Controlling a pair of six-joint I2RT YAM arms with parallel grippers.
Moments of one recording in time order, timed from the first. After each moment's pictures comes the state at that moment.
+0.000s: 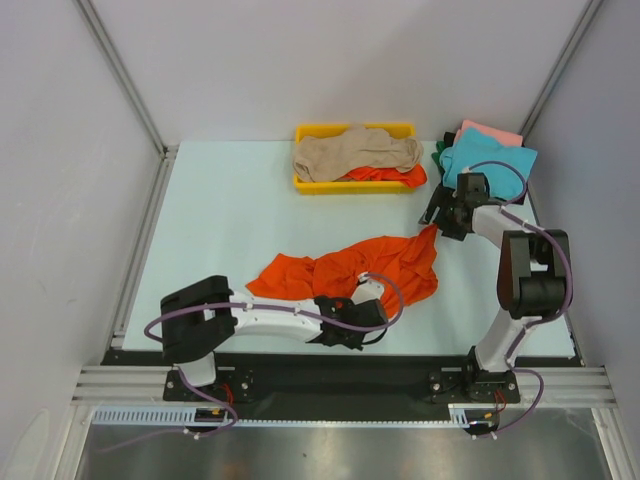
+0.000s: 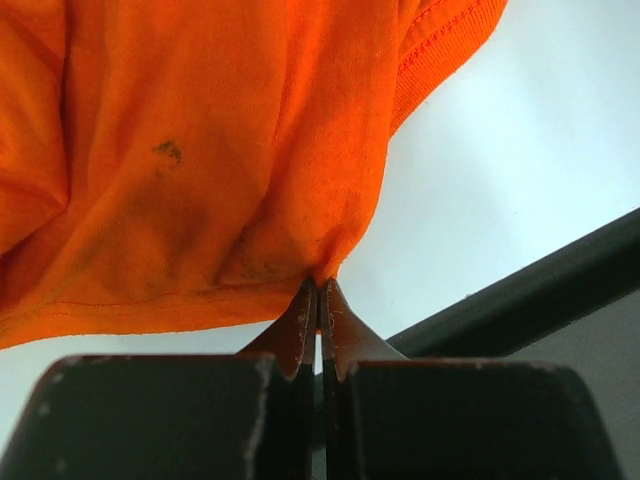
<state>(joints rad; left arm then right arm) -1.32 1.74 1.01 -0.40 -0.30 -0.75 0.01 1.75 1.09 -0.23 -0.14 0.47</state>
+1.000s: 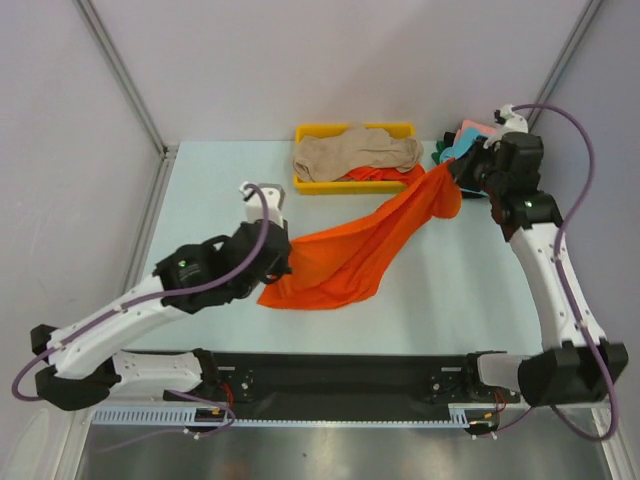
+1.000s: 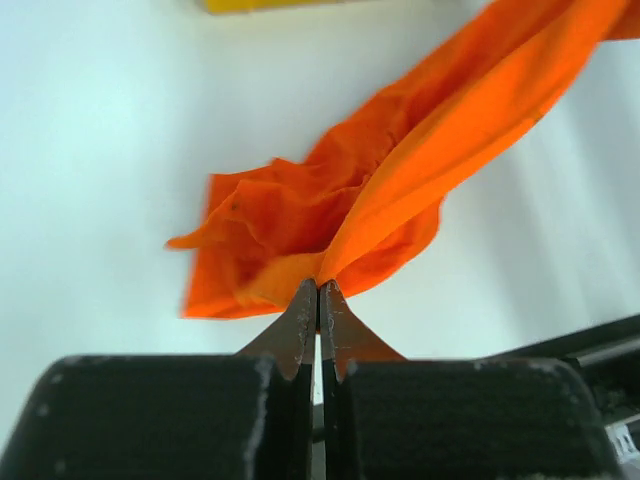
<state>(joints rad) -1.11 1.10 1.34 -0.94 -0.62 -0.67 0.07 1.28 1.33 -0.42 -0.13 0.36</state>
